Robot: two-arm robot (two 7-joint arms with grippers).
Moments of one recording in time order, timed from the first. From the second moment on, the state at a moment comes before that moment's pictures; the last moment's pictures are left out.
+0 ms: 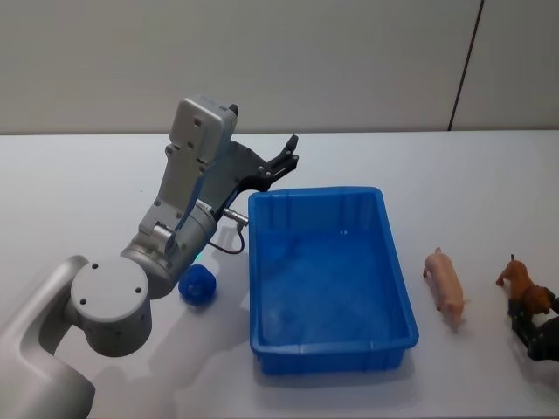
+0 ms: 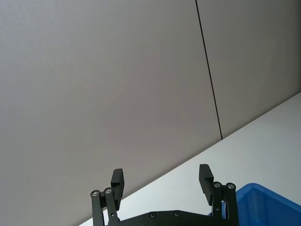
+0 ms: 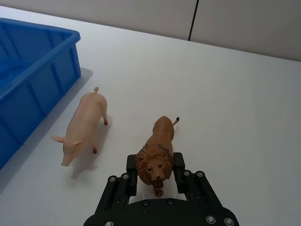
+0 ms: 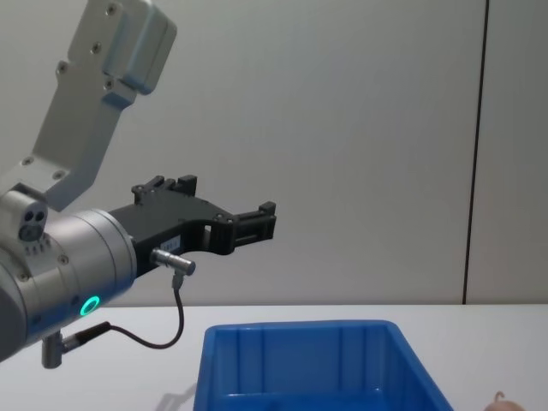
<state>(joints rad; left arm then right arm) -0.24 0.38 0.45 -1.63 -0.20 0.01 -0.01 -0.36 0.51 -0.11 -1.85 0.33 0.15 0.06</state>
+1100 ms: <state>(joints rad) -0.24 0.38 0.45 -1.63 -0.20 0.01 -0.01 -0.22 0.49 -0.12 -1.92 0.21 0.05 0.23</state>
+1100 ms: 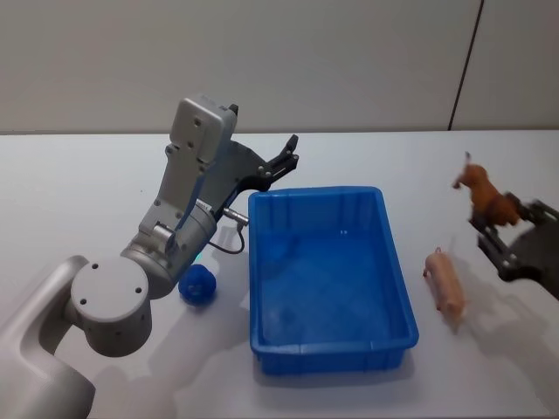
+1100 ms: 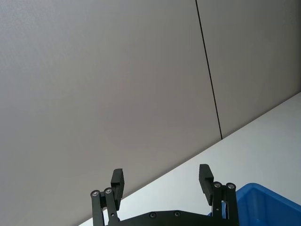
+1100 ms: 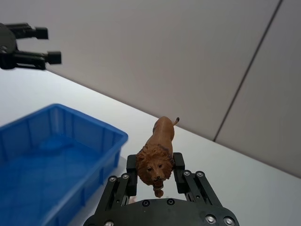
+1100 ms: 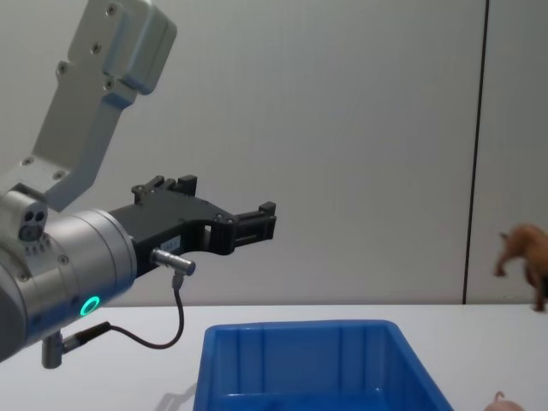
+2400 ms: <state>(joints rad) -0.24 0.38 0.45 -1.63 -0.20 0.01 -0.01 0.29 0.26 -0.28 -1.55 0.09 0.38 0.72</state>
